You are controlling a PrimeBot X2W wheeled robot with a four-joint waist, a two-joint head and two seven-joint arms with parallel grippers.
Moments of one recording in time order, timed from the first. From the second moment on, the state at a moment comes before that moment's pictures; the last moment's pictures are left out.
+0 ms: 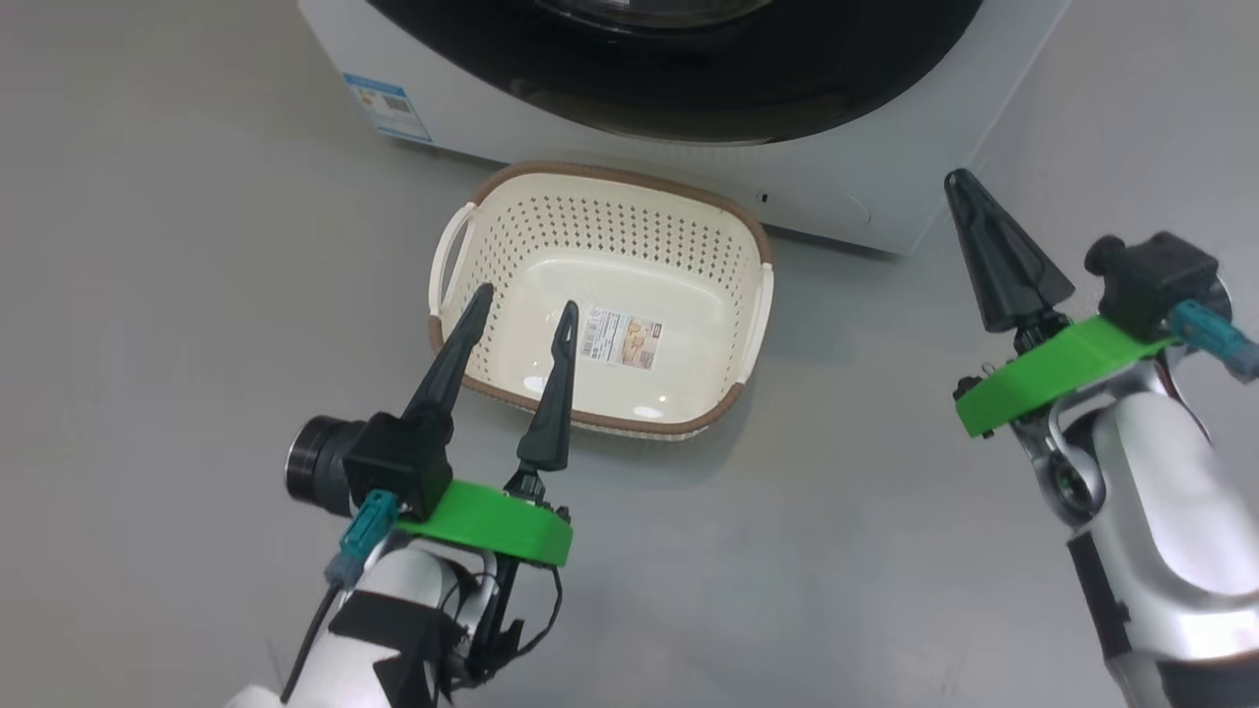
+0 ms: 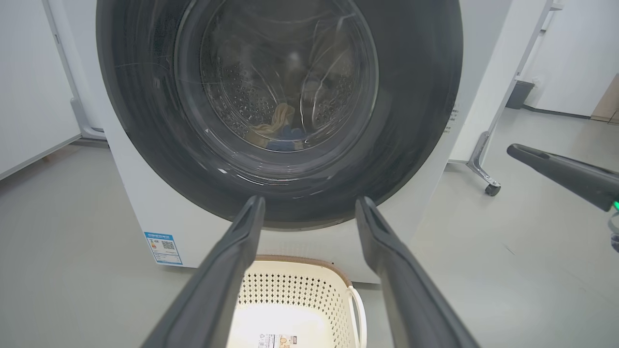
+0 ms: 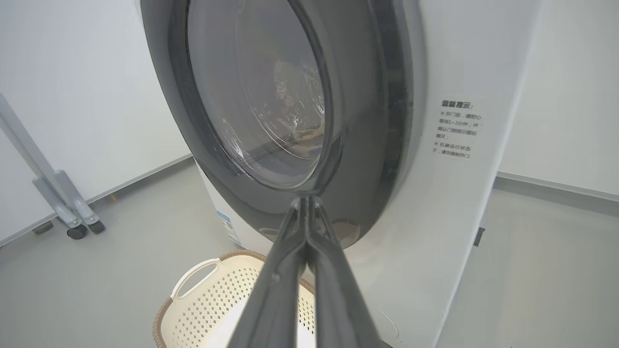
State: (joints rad) left arm -0.40 0.04 -0.44 0.21 -0.24 -0.04 -0.26; right arm -0.48 -0.13 0.14 0.37 0.17 0.13 -0.26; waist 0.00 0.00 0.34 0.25
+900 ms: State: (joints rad) left arm -0.21 0.08 -0.32 0.29 -0.22 -0.05 -0.26; right arm -0.05 -0.05 -0.01 0.13 0.18 0.13 -0.23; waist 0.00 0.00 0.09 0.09
